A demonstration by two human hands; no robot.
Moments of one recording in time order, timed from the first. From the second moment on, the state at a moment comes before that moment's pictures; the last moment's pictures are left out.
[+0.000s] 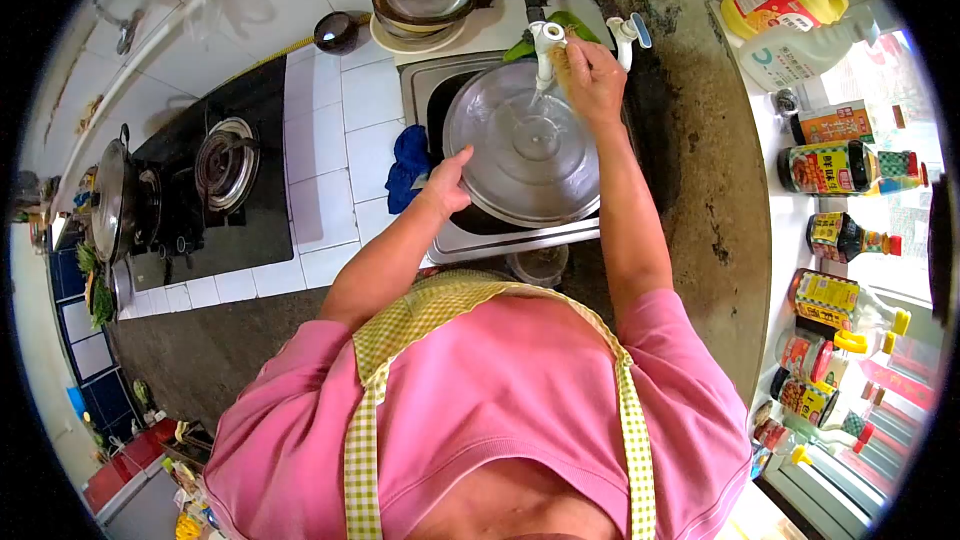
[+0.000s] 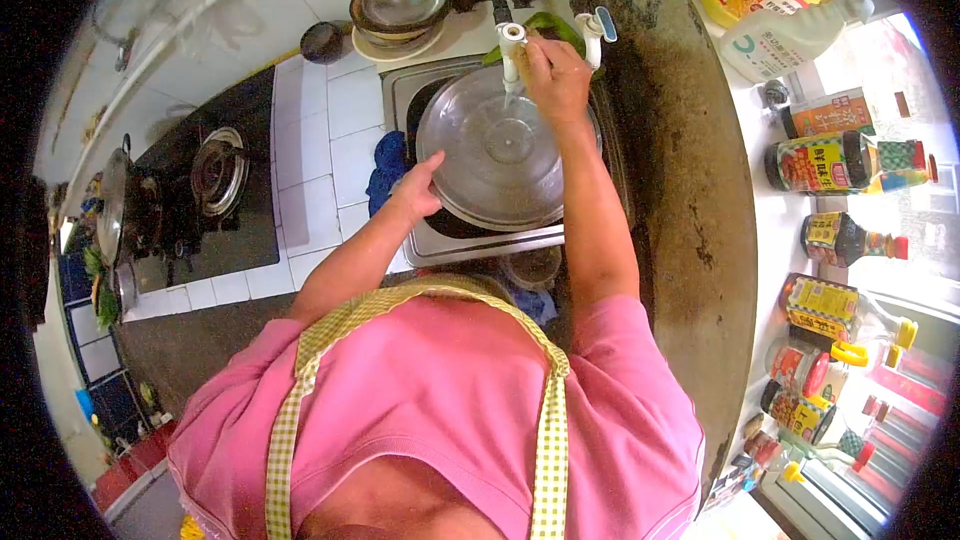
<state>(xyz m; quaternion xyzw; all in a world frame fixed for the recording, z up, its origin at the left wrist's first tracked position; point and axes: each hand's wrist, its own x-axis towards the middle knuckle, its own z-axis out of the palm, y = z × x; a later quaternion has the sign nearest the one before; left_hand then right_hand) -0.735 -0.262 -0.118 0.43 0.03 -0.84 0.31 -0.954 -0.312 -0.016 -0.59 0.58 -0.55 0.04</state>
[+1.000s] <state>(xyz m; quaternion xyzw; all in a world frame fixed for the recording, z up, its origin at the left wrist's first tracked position) -0.729 -0.285 -0.139 0.47 0.02 -0.80 0.36 -0.899 -0.143 -0.100 -0.62 0.70 -0.35 0.08</state>
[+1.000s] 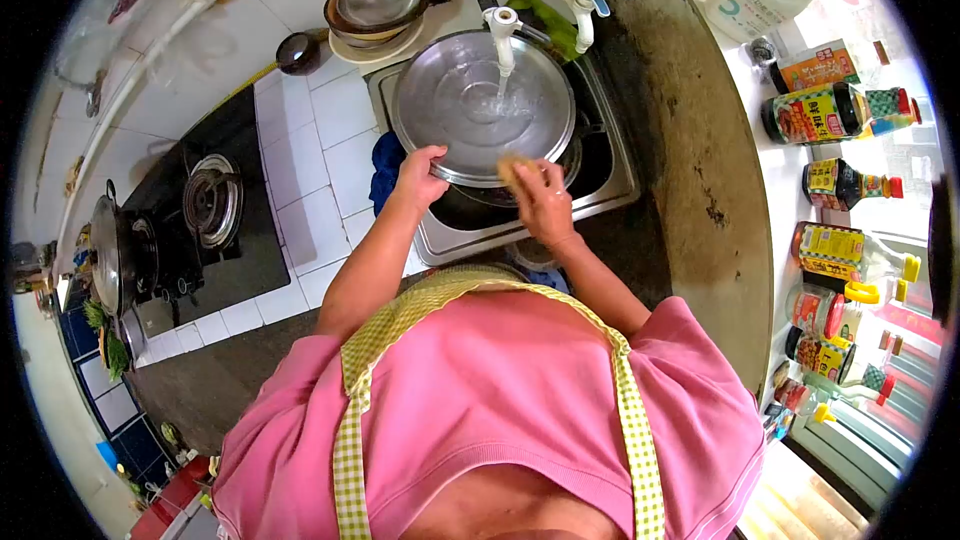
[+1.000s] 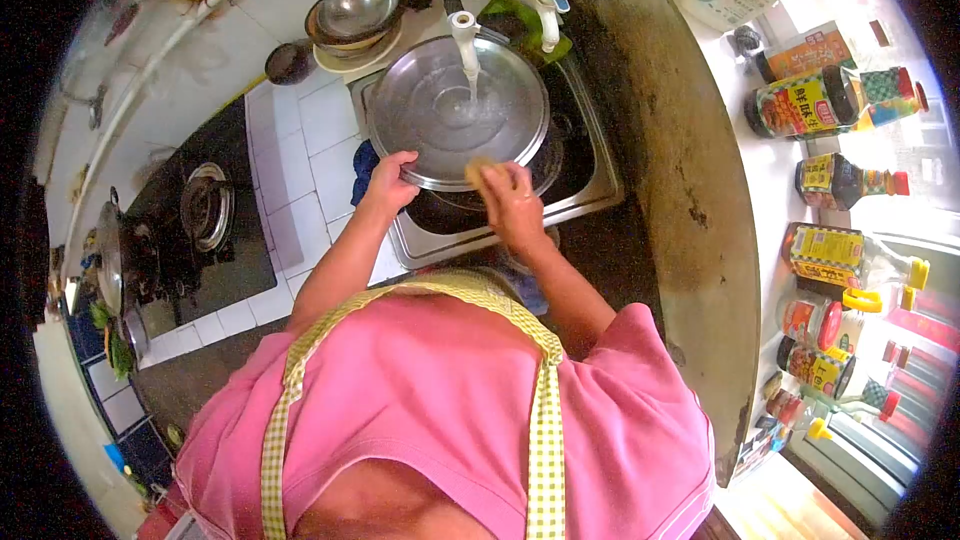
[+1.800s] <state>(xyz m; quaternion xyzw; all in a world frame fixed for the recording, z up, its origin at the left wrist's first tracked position) -0.739 -0.242 -0.132 0.43 -0.03 -0.87 0.23 -0.903 -0.347 -0.144 -0.61 0.66 -0.34 0.29</state>
